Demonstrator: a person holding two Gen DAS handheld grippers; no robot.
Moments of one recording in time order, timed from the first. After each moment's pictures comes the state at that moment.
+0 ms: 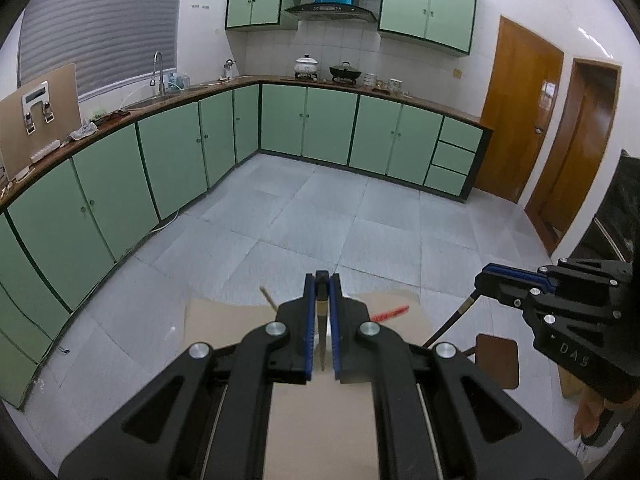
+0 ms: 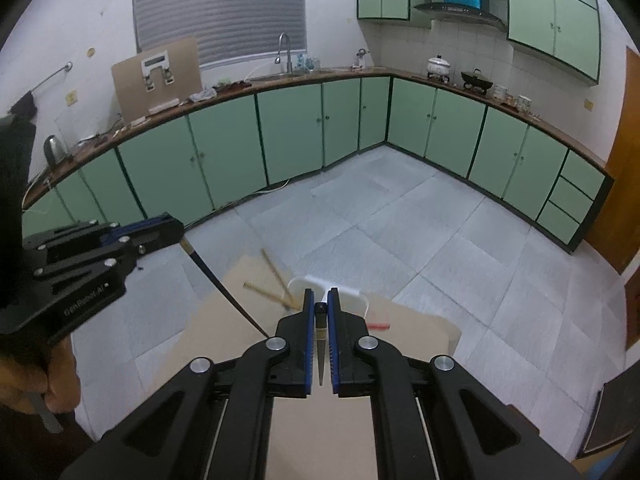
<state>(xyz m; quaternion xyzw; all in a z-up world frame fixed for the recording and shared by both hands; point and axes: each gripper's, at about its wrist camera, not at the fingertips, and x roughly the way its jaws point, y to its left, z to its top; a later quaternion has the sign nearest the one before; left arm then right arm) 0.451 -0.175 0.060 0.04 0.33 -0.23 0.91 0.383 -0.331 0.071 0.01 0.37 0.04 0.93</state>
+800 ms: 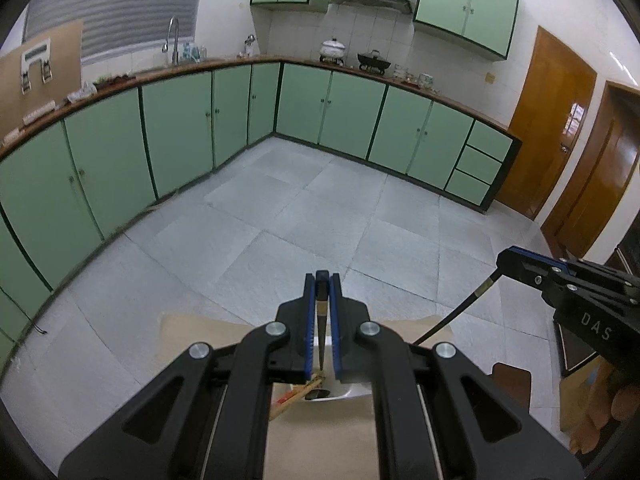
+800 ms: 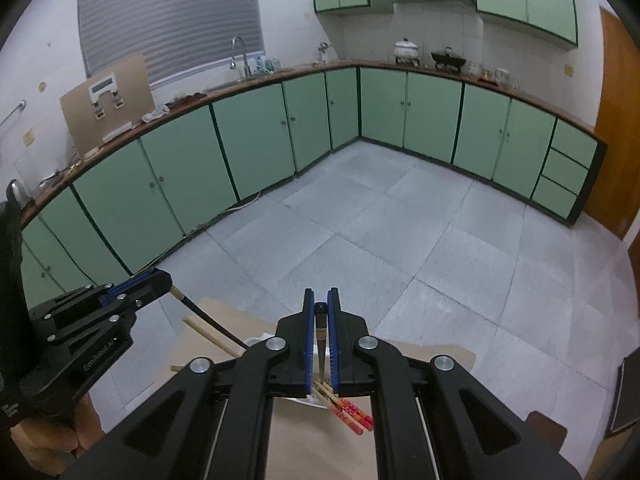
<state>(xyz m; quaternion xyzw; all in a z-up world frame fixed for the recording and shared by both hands) 0.588 -0.200 -0.039 0.00 0.36 -0.21 0.91 0.519 -0.381 -0.008 0.06 0.37 -0.01 0.93</state>
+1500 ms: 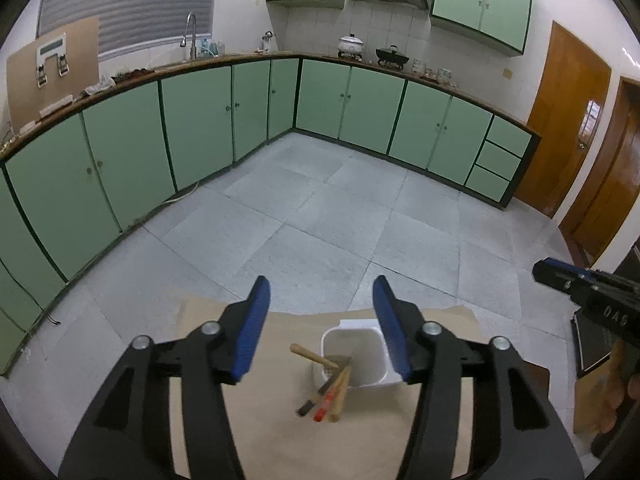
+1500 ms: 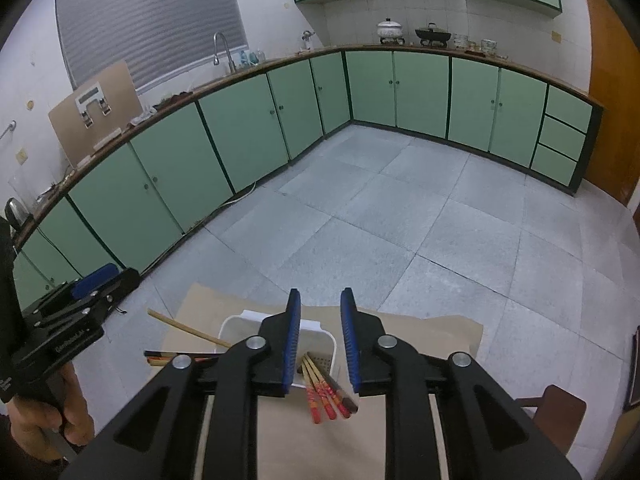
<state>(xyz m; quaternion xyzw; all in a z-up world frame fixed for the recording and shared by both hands) 0.575 -0.176 -0.056 0.01 0.36 -0.17 0.92 0.501 -0.411 -0.036 0.11 0.38 -0.01 0.92</state>
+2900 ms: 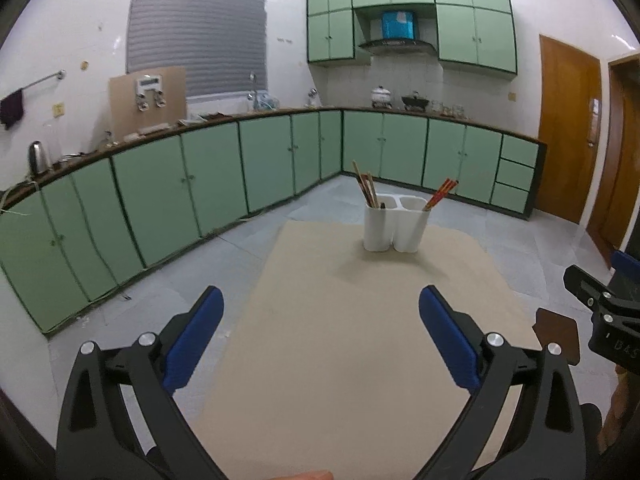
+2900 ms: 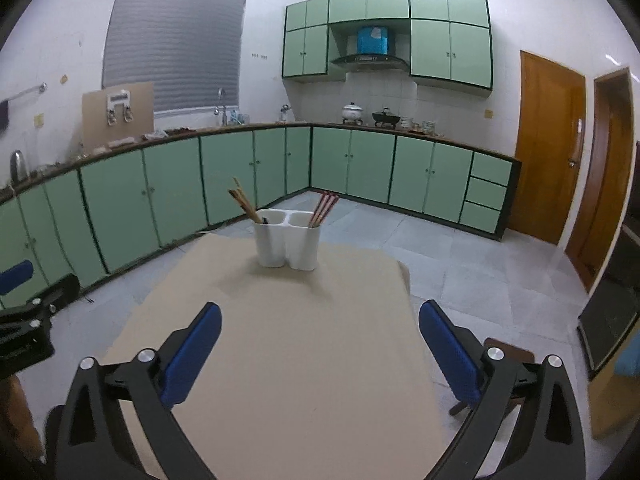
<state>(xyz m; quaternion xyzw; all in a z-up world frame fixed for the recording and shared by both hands) 0.145 -0.039 -0.090 0.03 0.24 -0.08 0.97 0.093 -0.249 -0.085 0.03 0.23 -0.12 0.97</state>
